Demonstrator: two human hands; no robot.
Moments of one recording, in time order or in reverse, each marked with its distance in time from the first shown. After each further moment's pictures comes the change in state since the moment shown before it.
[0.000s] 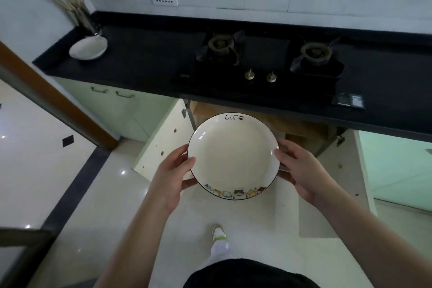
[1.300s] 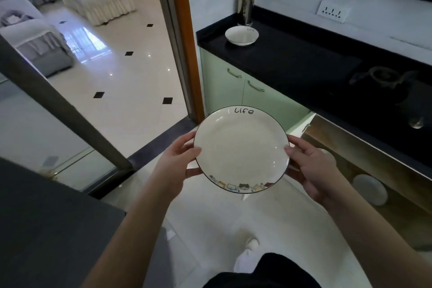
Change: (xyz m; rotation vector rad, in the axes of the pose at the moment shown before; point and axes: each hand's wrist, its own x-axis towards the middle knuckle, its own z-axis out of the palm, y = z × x) left_hand -0.106 0.051 -0.340 -0.186 0.372 0.092; right_hand -0.034 -0.009 0.362 -0.031 -0.498 -0.015
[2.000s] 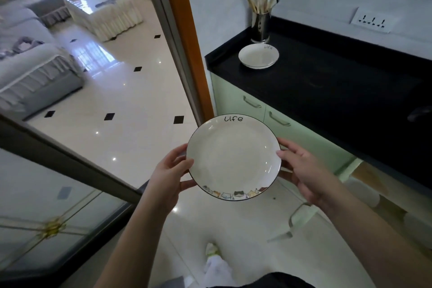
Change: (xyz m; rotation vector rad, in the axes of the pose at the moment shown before) left_hand 0.216 0.082 -0.049 -0.035 0.066 -0.026; right_hand 0.227 -0.070 0.082 -0.026 -0.097 0.047
